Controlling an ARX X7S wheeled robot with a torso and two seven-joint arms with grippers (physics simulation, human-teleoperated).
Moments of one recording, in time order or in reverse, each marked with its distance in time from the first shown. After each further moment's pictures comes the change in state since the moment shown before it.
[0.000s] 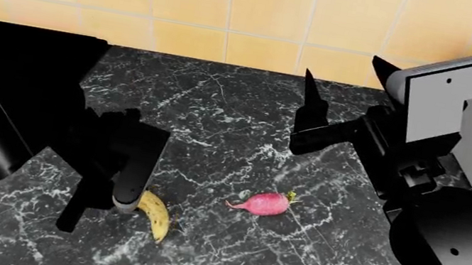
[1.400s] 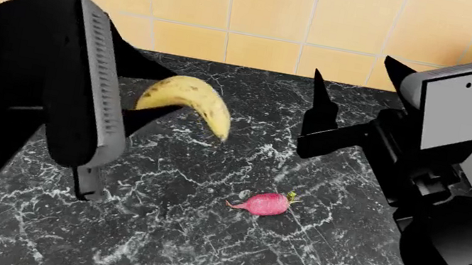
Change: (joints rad) left arm 0.087 -0.102 -0.804 0.692 -0.424 -0.566 -0.584; right arm -0.004 0.023 0.037 -0.074 0.055 0.058 0.049
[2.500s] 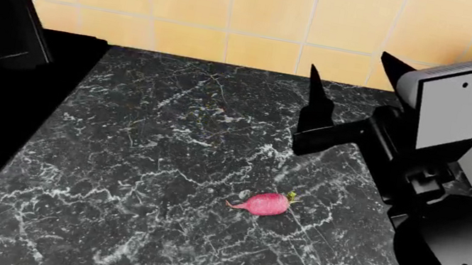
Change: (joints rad) left arm -0.562 0.126 -0.134 -0.065 -0.213 -0.215 -0.113; right arm -0.004 -0.002 -0.025 0.014 -0.002 -0.055 0.015
